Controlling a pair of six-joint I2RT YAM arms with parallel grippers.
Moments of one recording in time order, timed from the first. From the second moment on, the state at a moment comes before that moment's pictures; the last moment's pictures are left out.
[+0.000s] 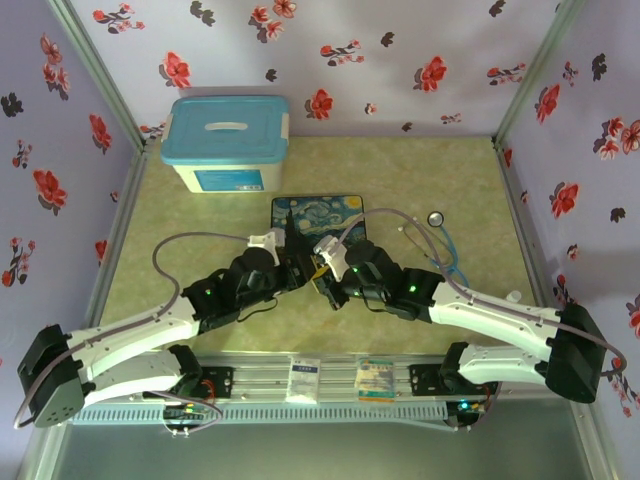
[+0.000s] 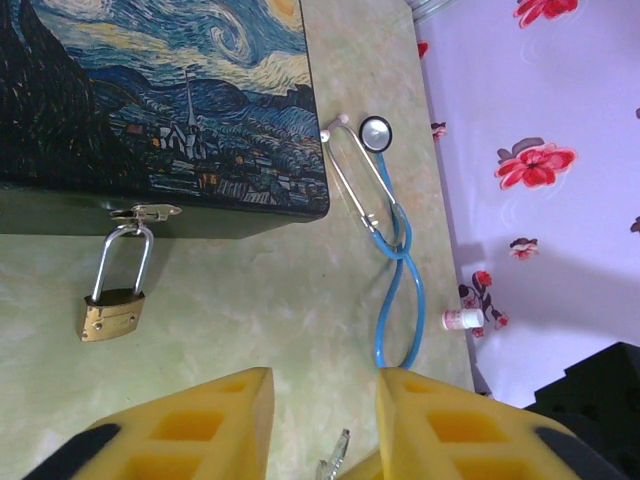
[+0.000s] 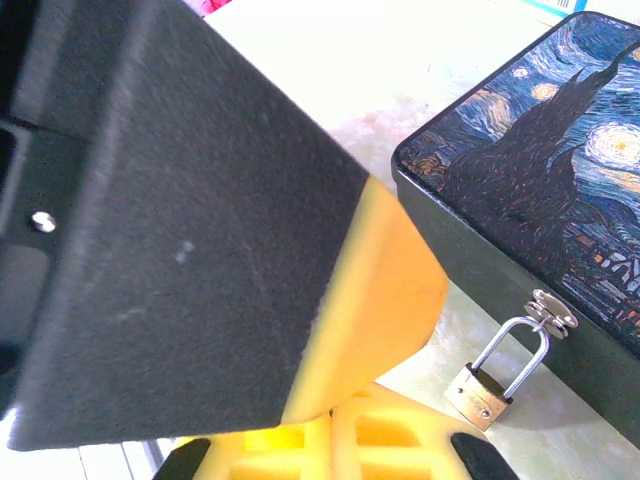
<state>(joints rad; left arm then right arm) -1.01 1.03 0.63 -0.06 -0.10 -1.09 1.04 1.15 0.78 -0.21 -0.08 0.19</state>
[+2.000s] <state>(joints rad) -1.01 0.96 0.58 0.47 -0.13 -0.89 0.71 1.26 0.45 1.18 -0.63 1.16</state>
